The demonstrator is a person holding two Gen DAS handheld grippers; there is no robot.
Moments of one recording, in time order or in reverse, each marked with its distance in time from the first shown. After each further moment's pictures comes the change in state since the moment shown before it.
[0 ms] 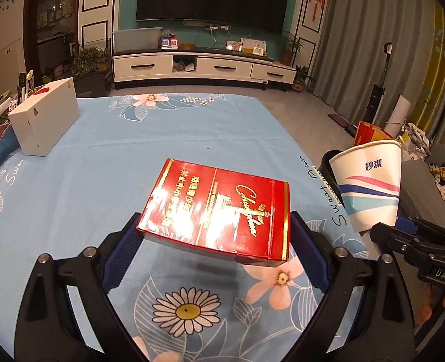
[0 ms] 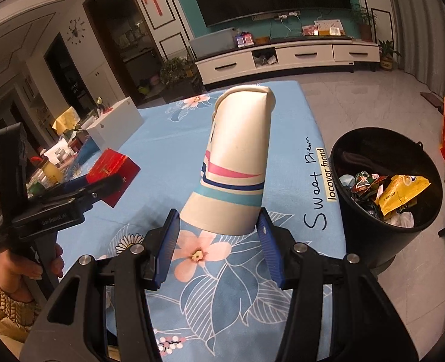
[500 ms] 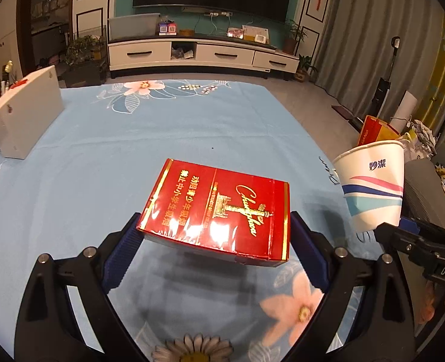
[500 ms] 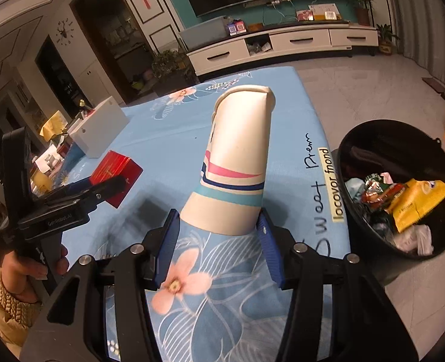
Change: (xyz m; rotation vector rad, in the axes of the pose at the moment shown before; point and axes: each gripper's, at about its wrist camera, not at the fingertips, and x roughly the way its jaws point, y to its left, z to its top) left arm 0.062 0.008 0.021 -0.002 0.061 -0.004; right arm 0.047 -0.026 0.024 0.046 0.054 0.003
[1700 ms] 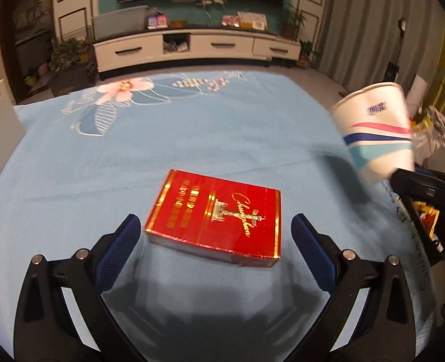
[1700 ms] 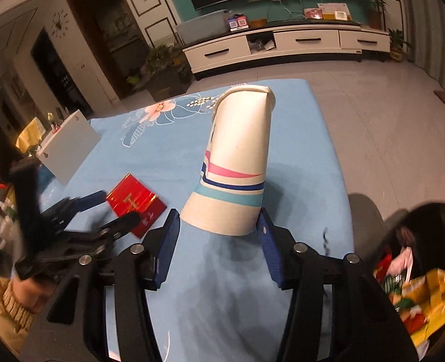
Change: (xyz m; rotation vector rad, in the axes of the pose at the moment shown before) left arm 0.140 0.023 0.059 0.083 0.056 0.006; right arm 0.112 -0.033 0.092 -0.021 0.029 -0.009
